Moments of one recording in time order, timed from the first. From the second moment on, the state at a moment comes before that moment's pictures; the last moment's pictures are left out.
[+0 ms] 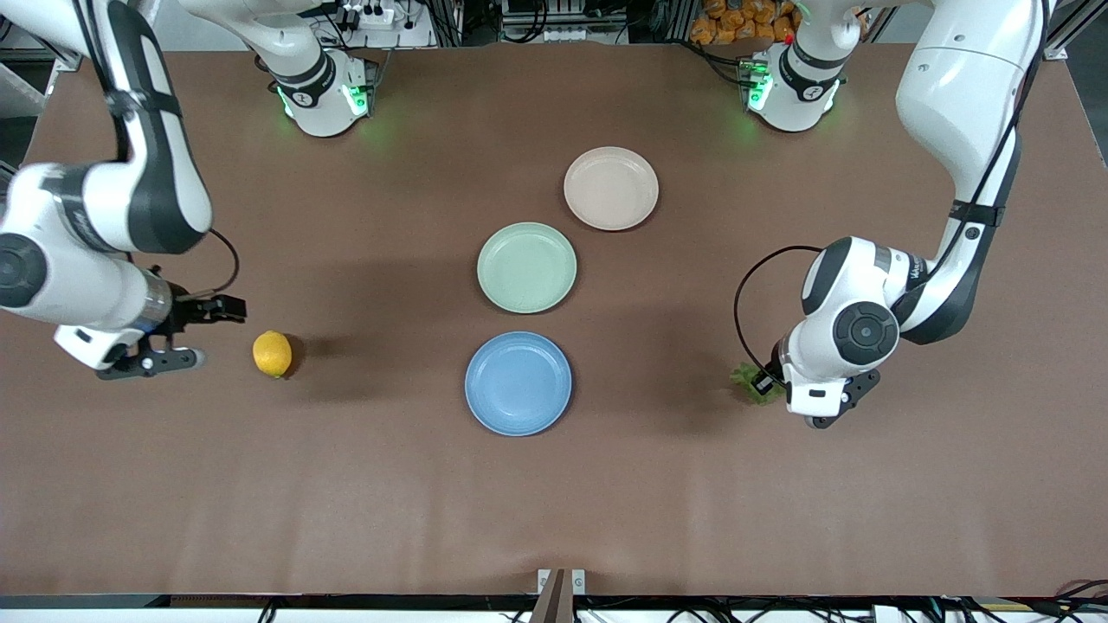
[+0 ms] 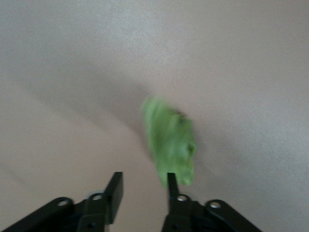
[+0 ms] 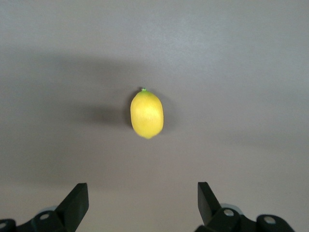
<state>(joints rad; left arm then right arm) 0.03 0.62 -0.33 -1.62 0.24 2.07 -1.08 0.10 0.25 -0.10 -1.71 -0.06 1.78 -0.15</state>
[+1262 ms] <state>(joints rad) -0.01 0.08 -0.16 -1.67 0.01 1.85 -0.32 0.08 0.00 -0.14 -1.51 -0.01 1.51 -0.11</state>
